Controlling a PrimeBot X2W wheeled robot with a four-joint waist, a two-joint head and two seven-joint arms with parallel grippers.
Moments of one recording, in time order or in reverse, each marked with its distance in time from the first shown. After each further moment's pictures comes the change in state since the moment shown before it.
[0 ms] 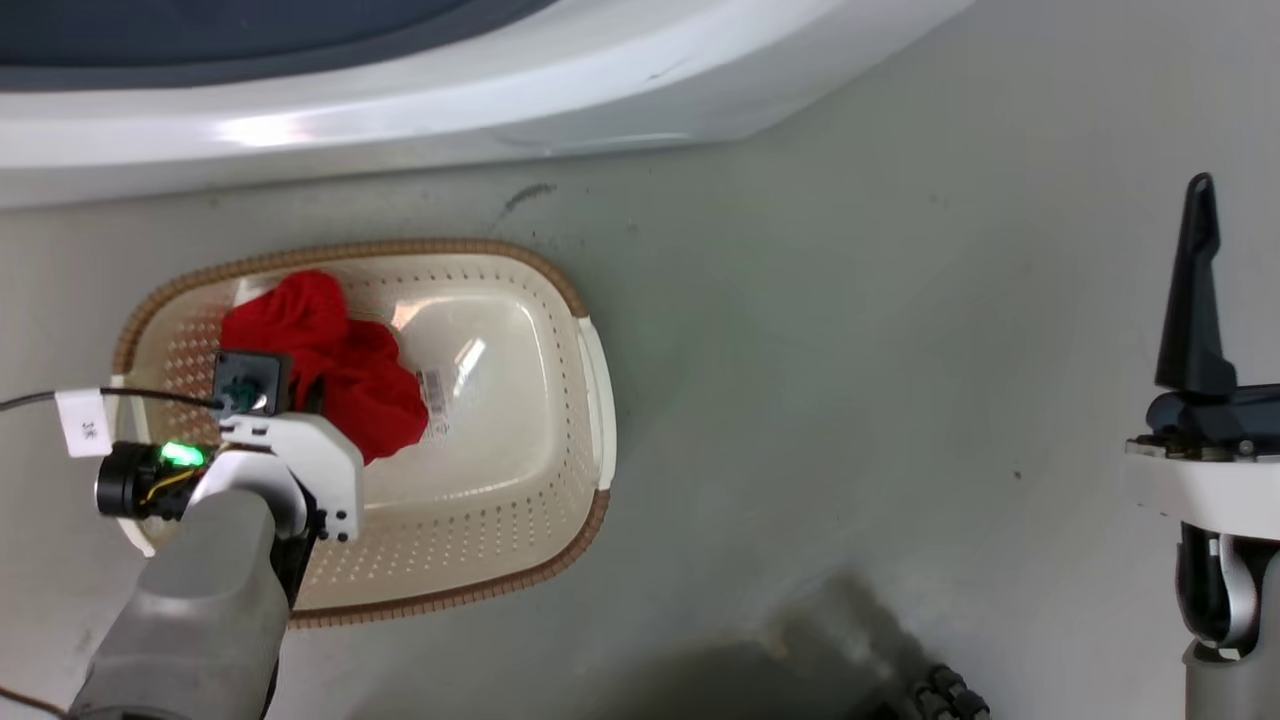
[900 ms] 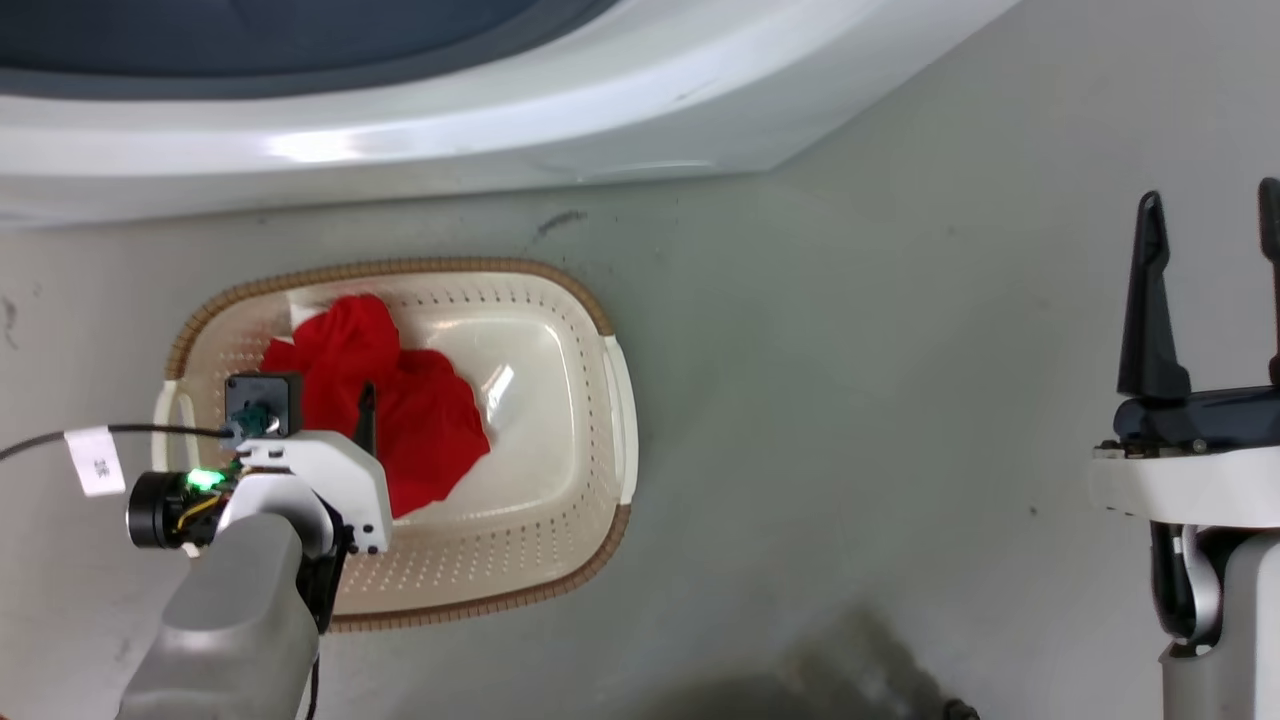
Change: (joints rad) left arm 0.041 -0.040 0.056 -0.052 -0.033 0.030 -0.016; right arm -0.013 0.000 0.011 0.061 -0.063 0.000 0.000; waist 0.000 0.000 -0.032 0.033
